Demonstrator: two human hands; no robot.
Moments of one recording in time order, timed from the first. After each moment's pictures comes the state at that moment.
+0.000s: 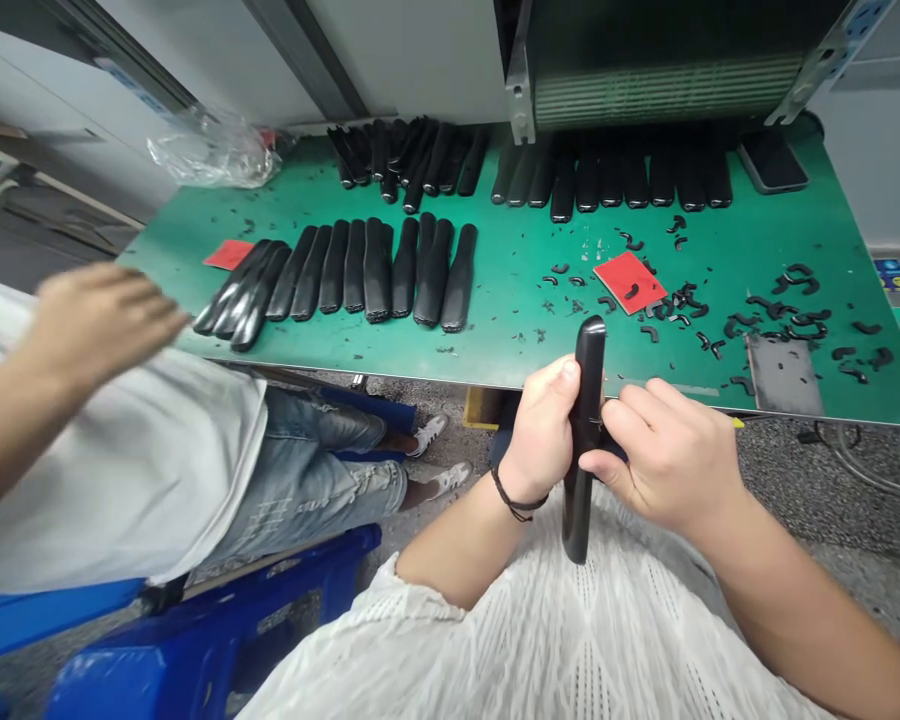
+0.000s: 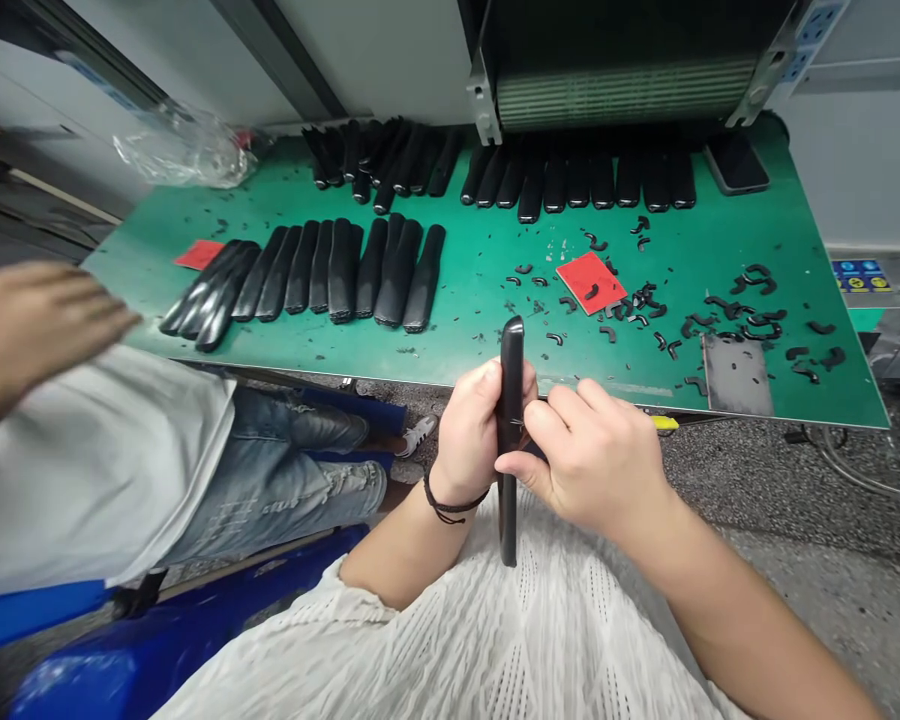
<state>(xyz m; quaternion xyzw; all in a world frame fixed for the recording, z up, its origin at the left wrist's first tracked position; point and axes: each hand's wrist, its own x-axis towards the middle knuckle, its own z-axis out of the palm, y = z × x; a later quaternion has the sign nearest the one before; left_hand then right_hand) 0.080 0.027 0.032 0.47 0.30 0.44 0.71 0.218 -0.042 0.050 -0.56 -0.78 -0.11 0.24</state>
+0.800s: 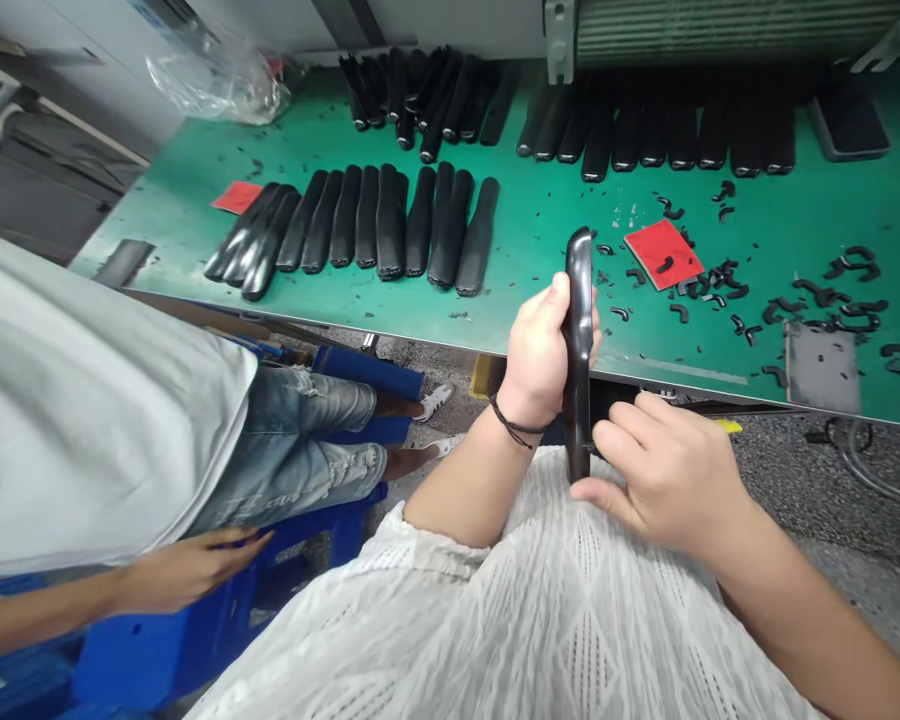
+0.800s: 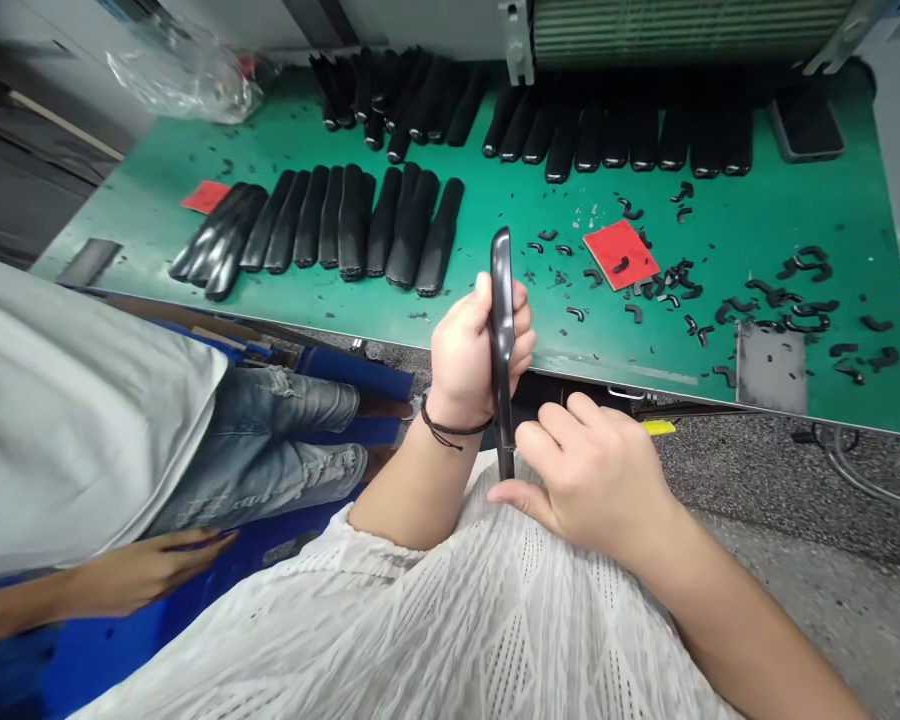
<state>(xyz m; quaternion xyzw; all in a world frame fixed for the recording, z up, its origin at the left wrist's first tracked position) 0.087 0.065 0.062 0.27 0.37 0.45 0.77 0.207 -0.056 0.045 -0.50 -0.84 -0.02 0.20</state>
